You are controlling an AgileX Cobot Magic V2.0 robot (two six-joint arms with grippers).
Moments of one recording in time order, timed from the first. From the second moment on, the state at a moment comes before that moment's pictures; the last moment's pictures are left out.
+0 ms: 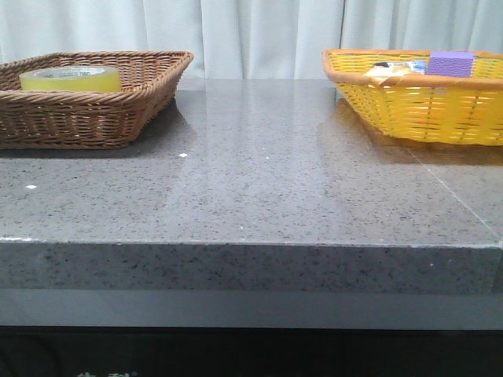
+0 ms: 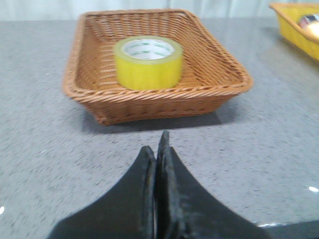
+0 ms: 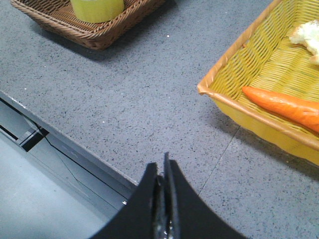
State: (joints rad) left arm -0.18 0.26 -0.29 -0.05 0.34 0.02; right arm 0.49 0.59 -0.82 0.10 0.77 -0.05
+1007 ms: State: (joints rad) left arm -0.08 -0.01 0.01 -0.11 0.07 0.02; right arm 0.49 0.59 -0.82 0.10 0.77 -0.05
